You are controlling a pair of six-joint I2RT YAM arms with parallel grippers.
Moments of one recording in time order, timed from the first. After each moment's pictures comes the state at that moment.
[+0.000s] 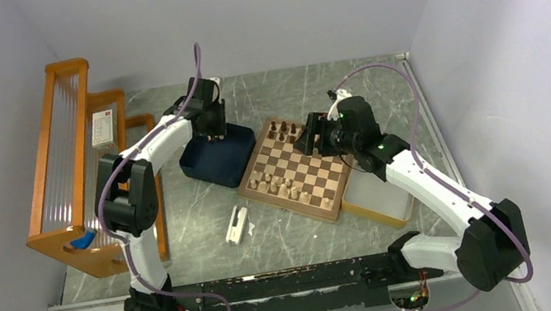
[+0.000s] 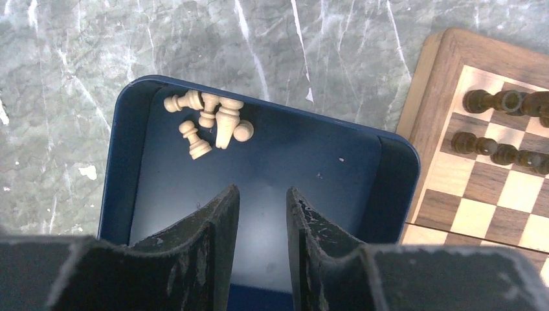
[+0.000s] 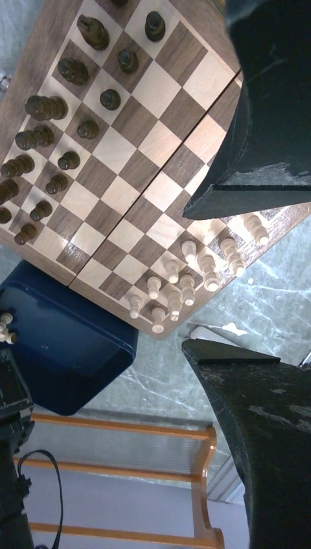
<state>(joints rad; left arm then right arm) -0.40 1.95 1.51 -0.41 -0.07 -0.20 0.44 1.17 0.87 -0.24 -0.17 0.52</state>
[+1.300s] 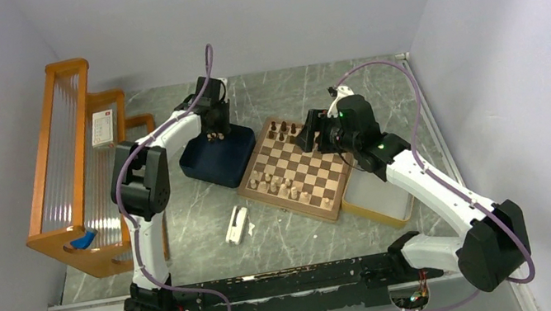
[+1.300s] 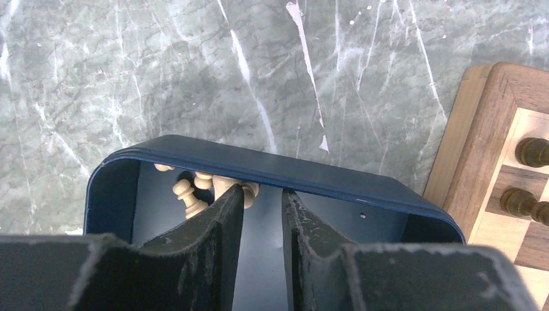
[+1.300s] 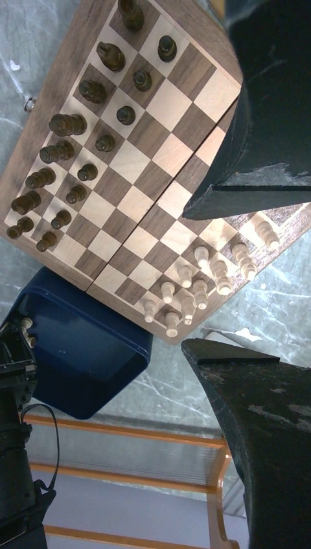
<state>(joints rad) -0.40 2.13 1.63 -0.37 -0.08 -0.14 0.46 1.16 0.89 -0.24 -0.10 0.51</state>
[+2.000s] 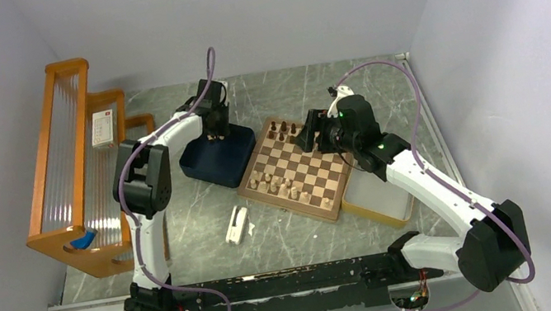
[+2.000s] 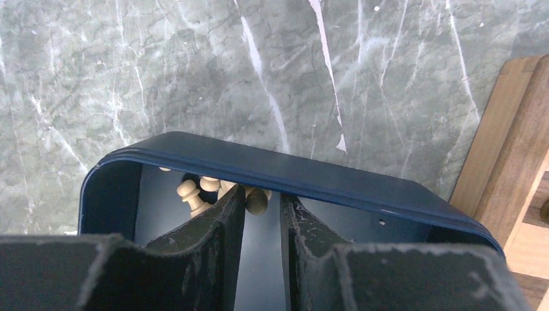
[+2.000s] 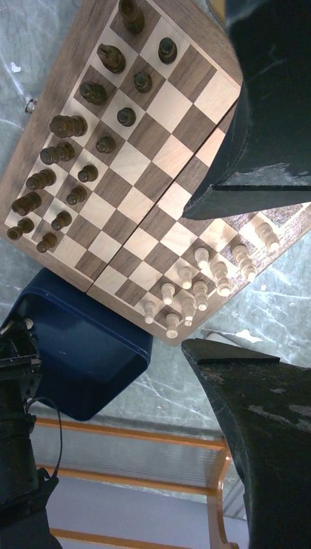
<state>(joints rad) -0.40 2.15 1.62 -0.36 -0.11 -0.13 0.46 1.16 0.89 -0.24 -0.10 0.51</state>
